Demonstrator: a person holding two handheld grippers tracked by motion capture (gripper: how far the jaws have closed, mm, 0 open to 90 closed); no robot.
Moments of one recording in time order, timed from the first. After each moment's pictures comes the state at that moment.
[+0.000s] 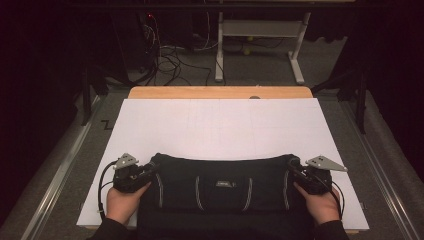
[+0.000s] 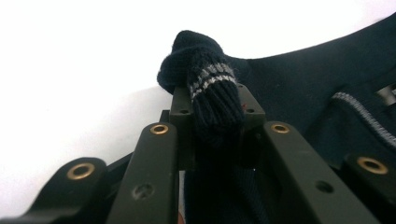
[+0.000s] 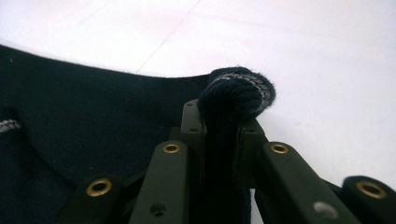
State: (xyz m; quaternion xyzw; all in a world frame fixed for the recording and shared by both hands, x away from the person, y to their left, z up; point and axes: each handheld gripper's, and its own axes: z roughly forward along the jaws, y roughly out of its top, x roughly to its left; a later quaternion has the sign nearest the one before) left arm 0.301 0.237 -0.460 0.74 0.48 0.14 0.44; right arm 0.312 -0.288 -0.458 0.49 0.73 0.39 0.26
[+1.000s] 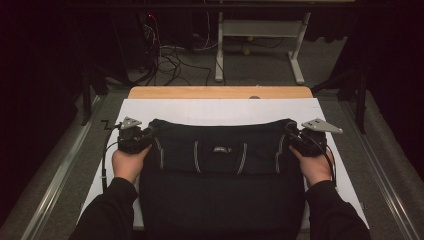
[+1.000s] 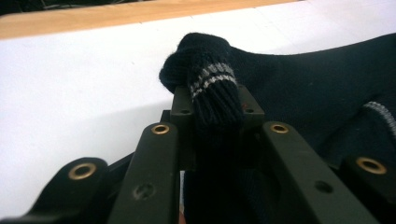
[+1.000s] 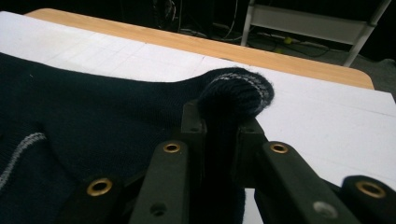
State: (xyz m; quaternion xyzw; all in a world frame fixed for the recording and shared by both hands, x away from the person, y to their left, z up) left arm 0.396 0.235 -0.420 0.72 0.51 0.21 0.41; right arm 0.389 -0.272 -0.403 0.47 0.71 0.42 0.31
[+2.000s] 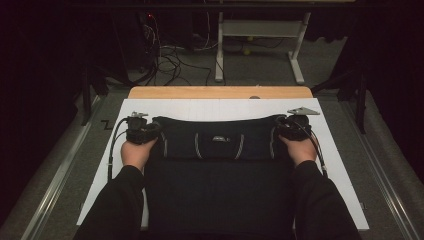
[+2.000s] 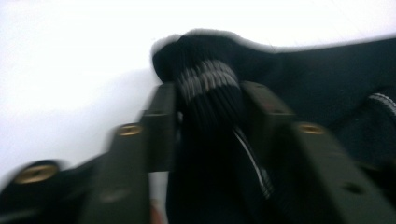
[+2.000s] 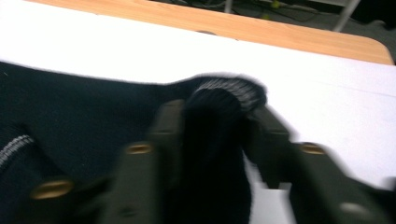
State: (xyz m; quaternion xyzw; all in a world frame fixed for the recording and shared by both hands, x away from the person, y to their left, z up) left arm 0.441 0.241 -0.454 0.70 0.58 0.17 0.38; right arm 0.457 -0.261 -0.433 0.52 0.72 0.35 0.30
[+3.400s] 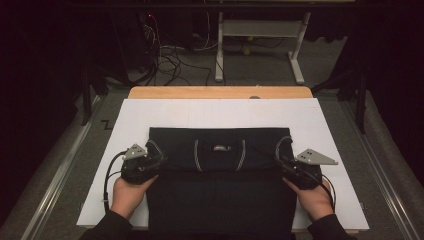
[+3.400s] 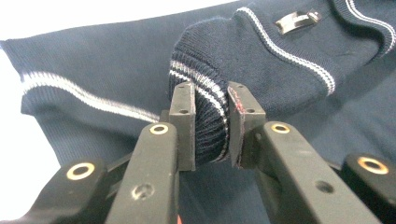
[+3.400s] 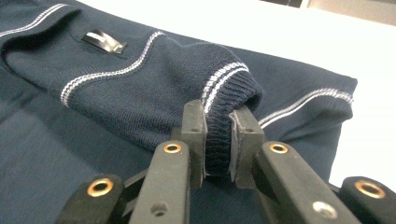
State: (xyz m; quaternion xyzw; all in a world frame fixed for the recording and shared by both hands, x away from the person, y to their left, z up) left arm 0.314 0.217 -0.450 0.77 0.45 0.13 0.43; right arm 0.315 -0.258 -0.441 0.41 0.76 0.43 0.24
